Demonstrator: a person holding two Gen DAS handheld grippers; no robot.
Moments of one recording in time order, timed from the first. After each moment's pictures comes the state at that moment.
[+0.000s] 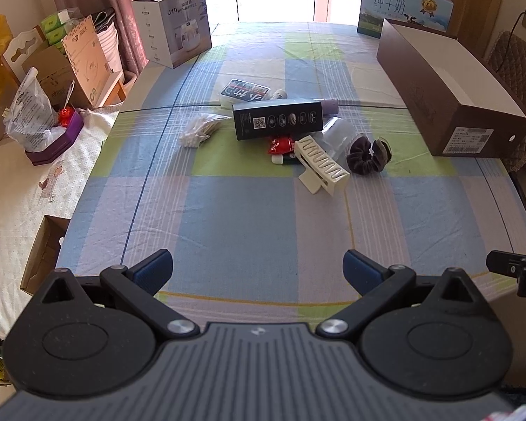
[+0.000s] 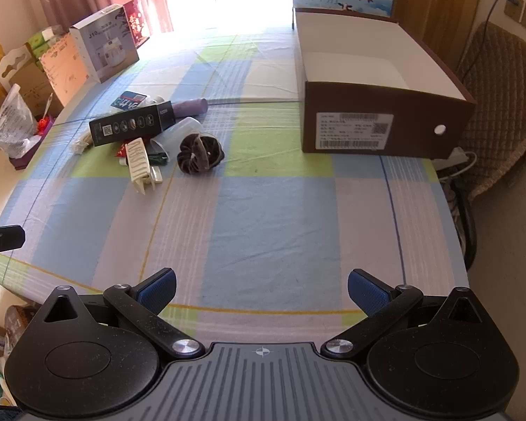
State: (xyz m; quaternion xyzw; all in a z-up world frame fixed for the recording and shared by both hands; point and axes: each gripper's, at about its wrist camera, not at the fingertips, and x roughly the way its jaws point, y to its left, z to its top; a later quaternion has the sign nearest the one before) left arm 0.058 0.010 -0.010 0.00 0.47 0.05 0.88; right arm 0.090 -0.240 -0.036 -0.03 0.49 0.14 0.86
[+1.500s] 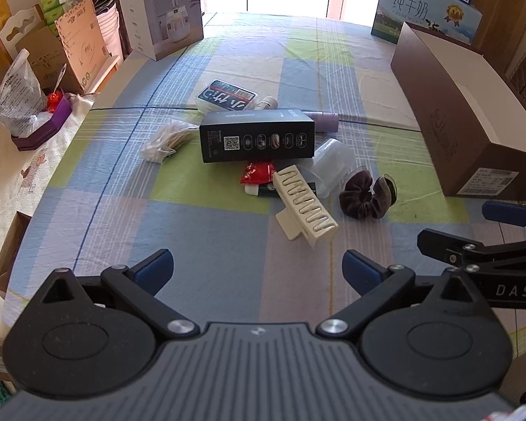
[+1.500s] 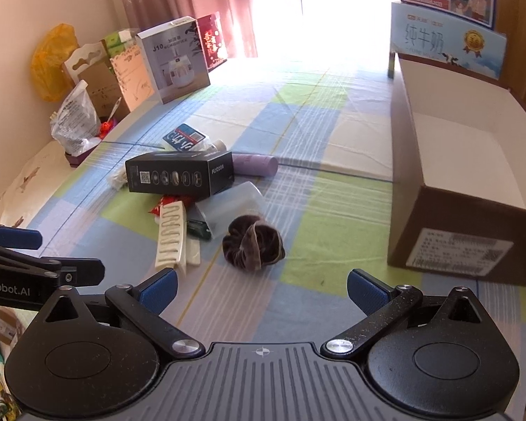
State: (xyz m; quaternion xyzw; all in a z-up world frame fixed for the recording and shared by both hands) left arm 0.146 -0.014 -0.044 -0.04 0.48 0.07 0.87; right arm 0.202 -0.195 -0.067 -0.05 0.42 0.30 0.85
